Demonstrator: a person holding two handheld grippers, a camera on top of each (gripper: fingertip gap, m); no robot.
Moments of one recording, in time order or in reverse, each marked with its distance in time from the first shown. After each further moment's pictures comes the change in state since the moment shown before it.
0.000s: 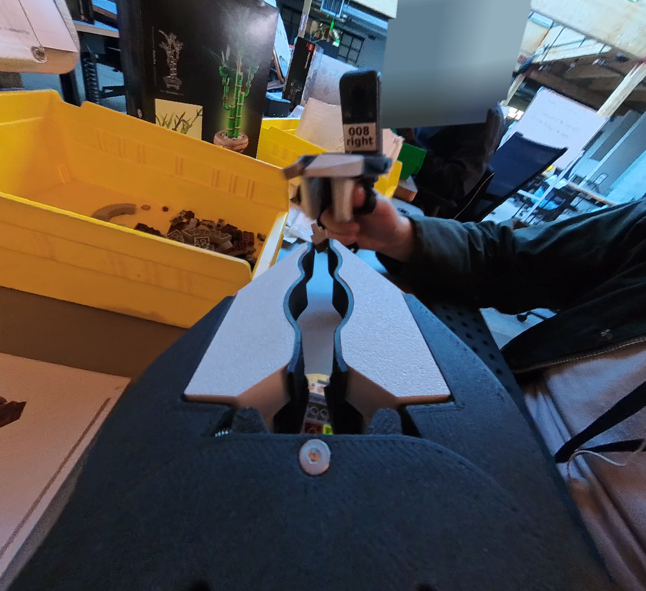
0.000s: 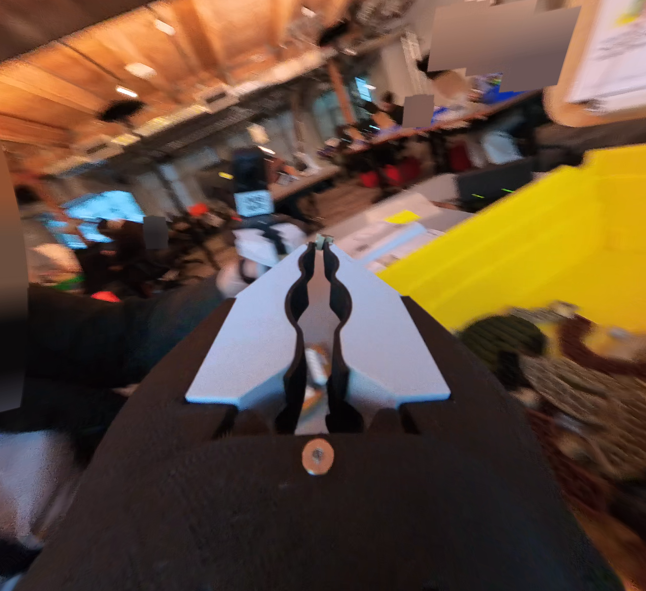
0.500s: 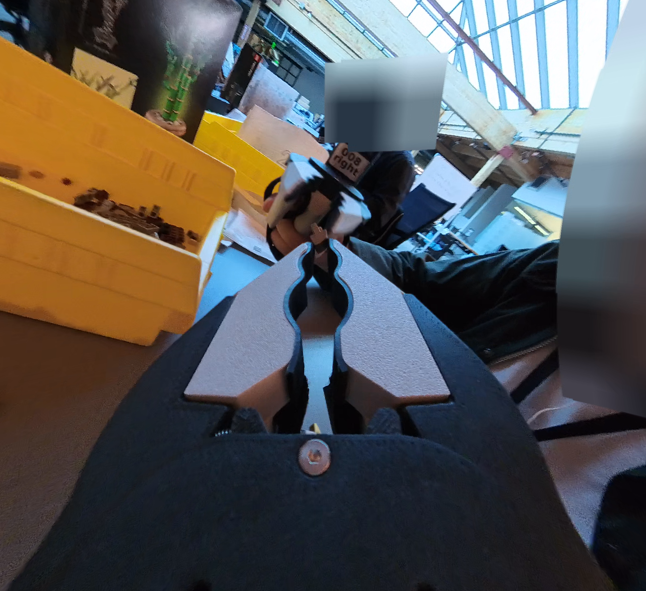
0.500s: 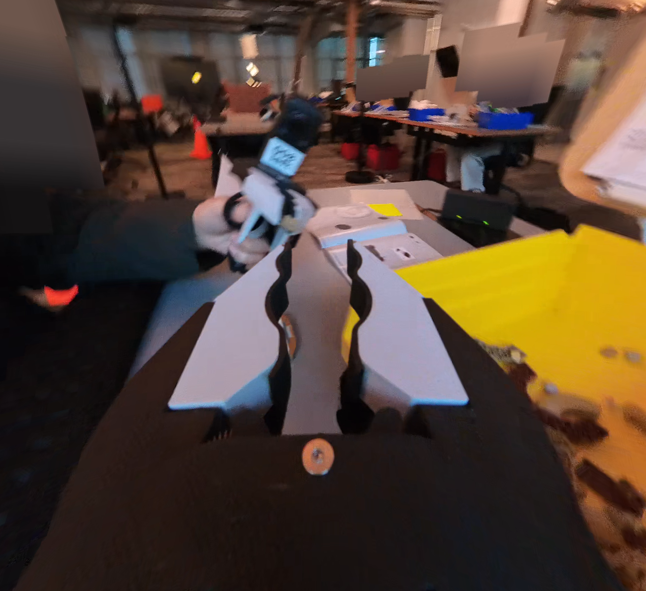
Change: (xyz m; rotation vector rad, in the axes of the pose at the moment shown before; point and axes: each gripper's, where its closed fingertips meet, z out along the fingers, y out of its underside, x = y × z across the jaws) left arm 0.014 -0.004 0.002 0.056 0.201 -0.264; right arm -0.025 0.021 0.011 -0.141 -0.021 -0.400
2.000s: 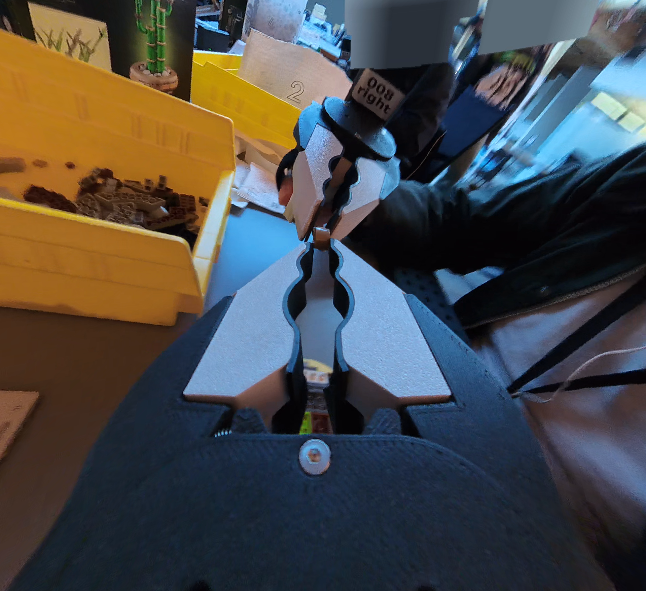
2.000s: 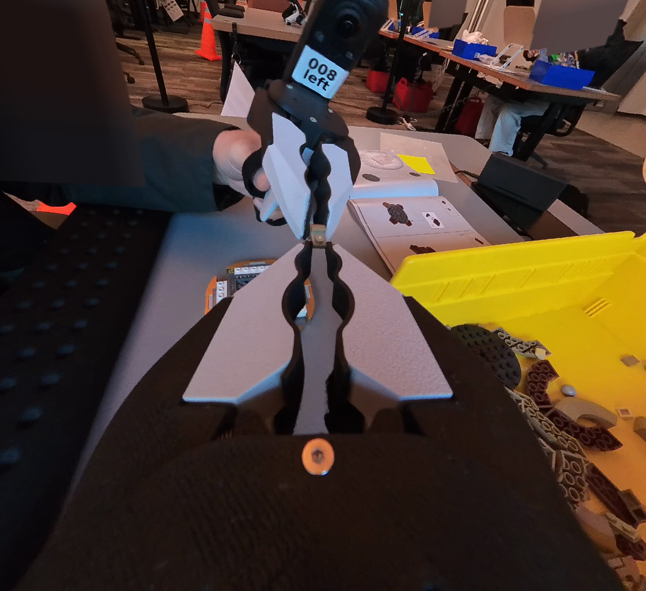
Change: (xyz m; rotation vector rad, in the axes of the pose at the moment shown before) left arm -0.002 0.033 0.016 -0.213 -0.056 0.173; right arm -0.030 0.033 0.014 -0.209 -0.072 -0.132
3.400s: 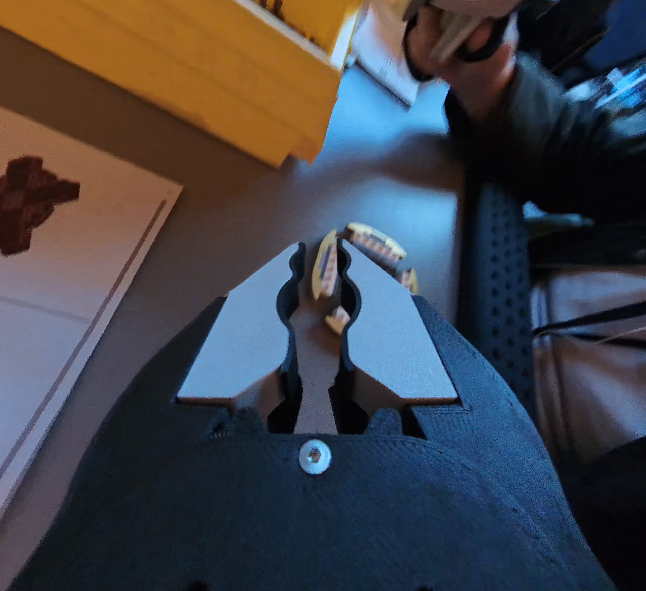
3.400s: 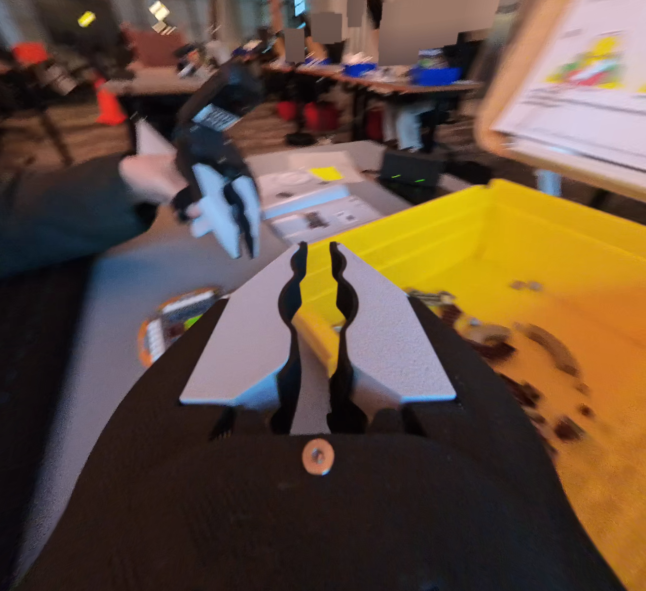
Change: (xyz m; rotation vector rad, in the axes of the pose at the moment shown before) left arm -0.060 0.063 -0.069 -0.352 -0.270 -0.181; right arm 0.066 -0.004 -0.035 0.073 0.260 0.160
